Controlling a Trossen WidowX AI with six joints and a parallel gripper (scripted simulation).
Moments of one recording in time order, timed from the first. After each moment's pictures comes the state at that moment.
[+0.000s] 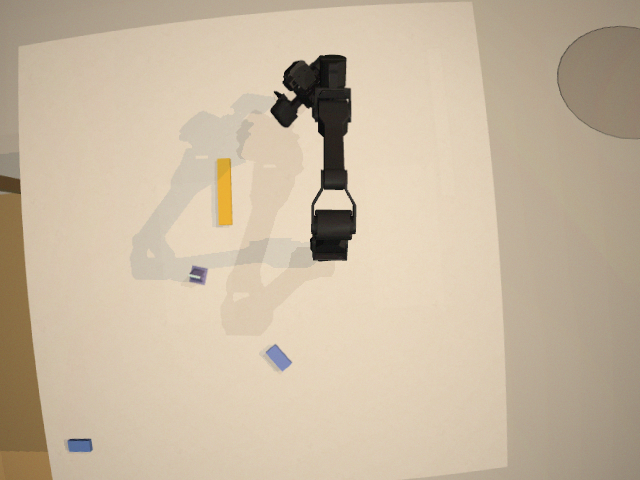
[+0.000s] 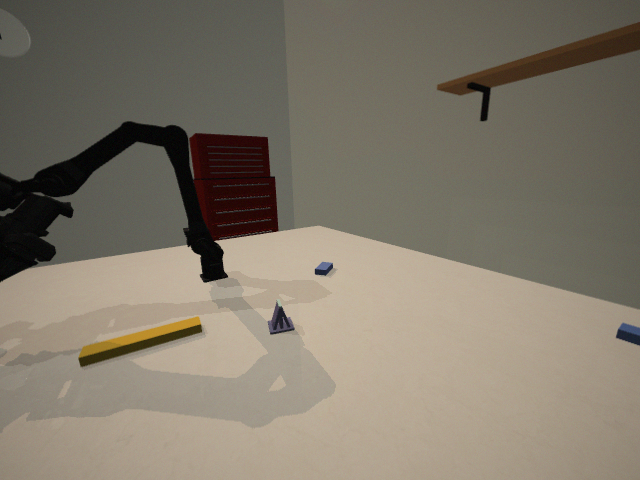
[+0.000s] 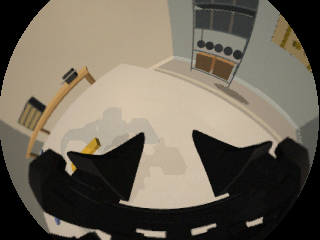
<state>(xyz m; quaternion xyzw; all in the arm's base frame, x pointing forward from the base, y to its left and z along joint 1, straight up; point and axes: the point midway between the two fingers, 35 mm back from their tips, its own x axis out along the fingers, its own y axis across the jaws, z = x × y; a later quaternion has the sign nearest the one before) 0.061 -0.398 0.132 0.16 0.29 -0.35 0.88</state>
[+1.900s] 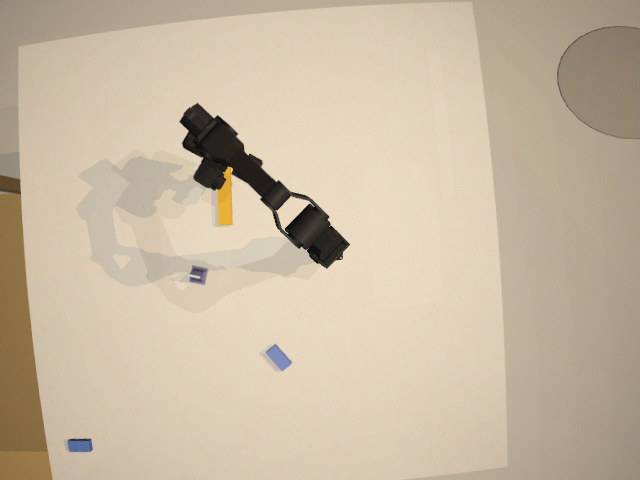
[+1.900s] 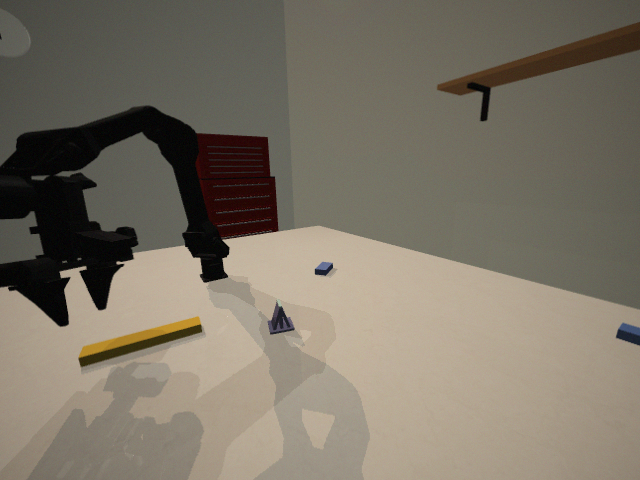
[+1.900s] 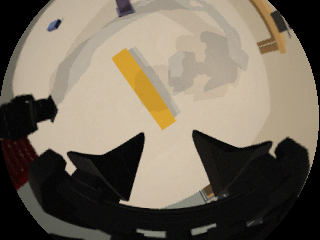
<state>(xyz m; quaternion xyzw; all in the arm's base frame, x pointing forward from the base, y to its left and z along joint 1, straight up) 0.244 -0.241 0.112 -0.38 0.56 0.30 0.68</state>
